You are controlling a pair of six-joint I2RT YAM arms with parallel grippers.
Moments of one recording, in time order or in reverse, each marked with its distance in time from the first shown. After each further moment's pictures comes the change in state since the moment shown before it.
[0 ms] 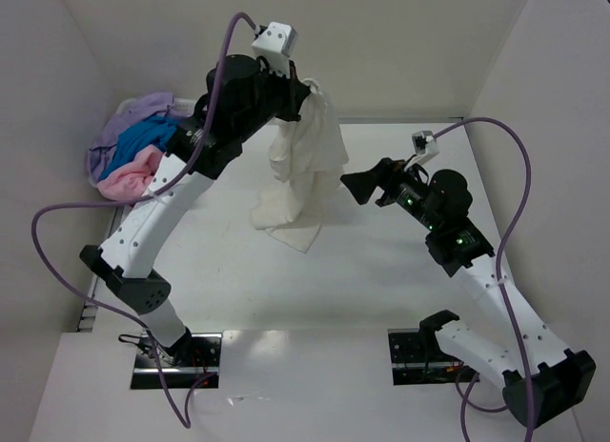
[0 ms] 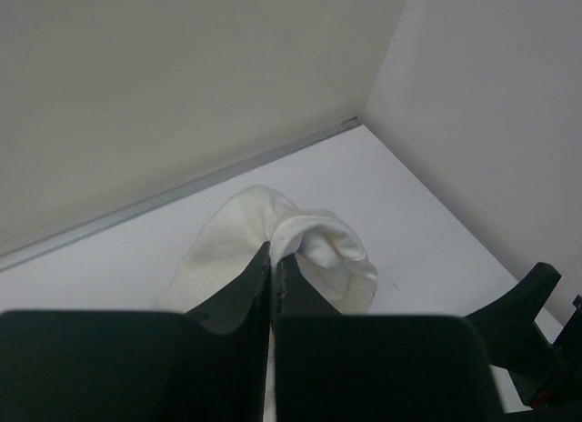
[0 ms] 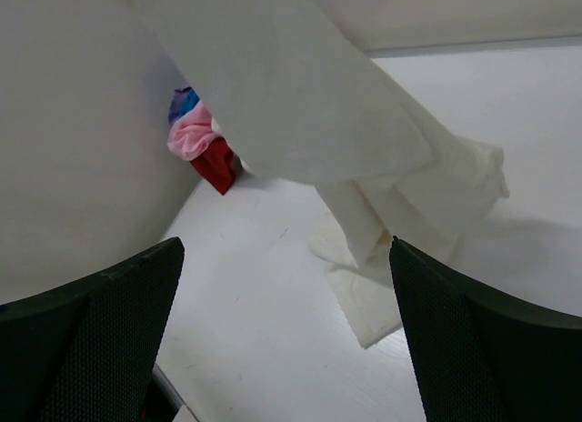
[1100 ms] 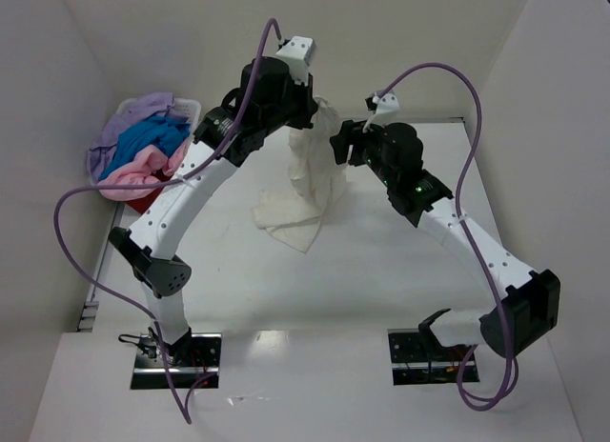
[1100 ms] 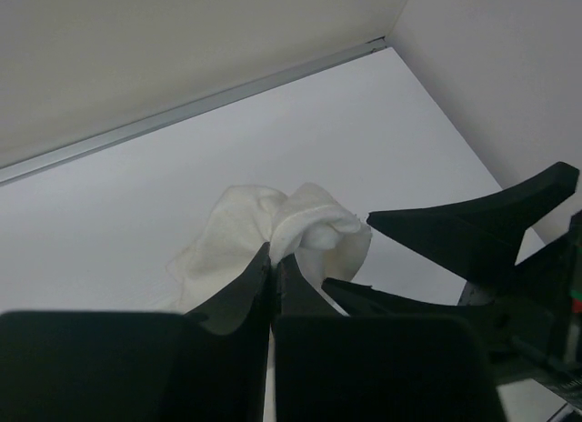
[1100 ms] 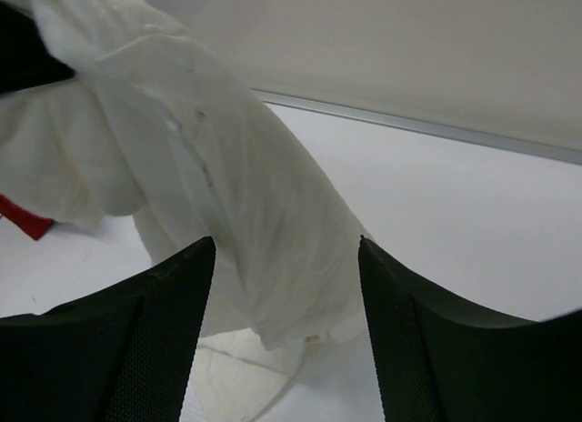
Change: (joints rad) left arm 0.000 0.182 0.125 -0.176 -0.030 -0.070; right arm 0.122 0.435 0.361 -0.021 0.365 -0.378
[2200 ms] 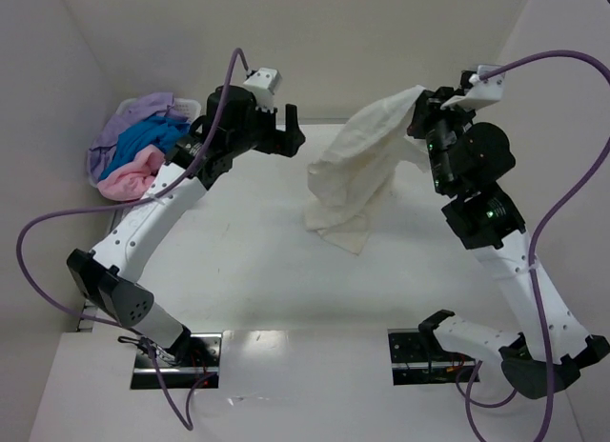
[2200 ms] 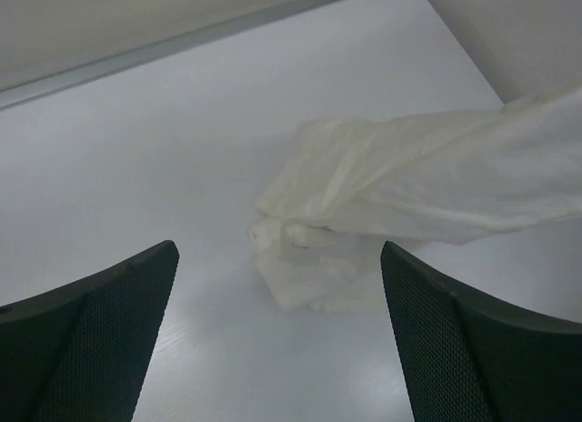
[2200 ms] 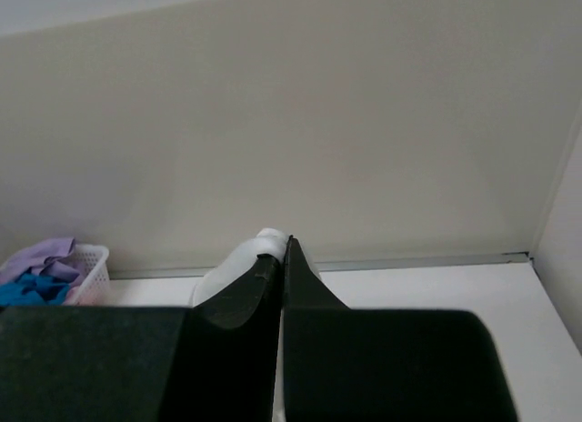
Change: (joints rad) left arm 0.128 -0.289 -0.518 0.169 0.138 0.004; right arm 0.004 -0.221 0.237 -0.084 0.383 -0.125
